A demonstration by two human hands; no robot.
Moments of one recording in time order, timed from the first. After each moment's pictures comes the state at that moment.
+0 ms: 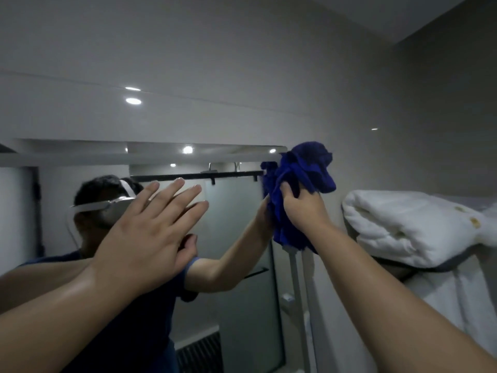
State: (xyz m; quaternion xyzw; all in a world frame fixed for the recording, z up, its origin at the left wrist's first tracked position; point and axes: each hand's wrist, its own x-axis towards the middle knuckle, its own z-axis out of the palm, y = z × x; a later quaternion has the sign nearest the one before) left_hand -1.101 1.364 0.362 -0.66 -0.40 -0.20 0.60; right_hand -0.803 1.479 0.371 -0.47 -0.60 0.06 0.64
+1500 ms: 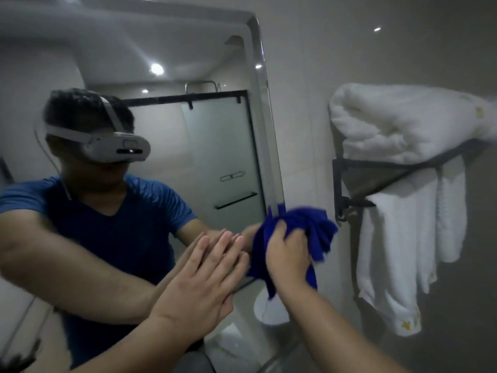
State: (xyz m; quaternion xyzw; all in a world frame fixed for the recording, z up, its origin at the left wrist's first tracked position) left_hand -1.034 1.412 0.121 -0.78 -0.37 -0.04 0.50; right_hand -0.846 1.476 0.104 -0.63 -0.39 0.20 0.64
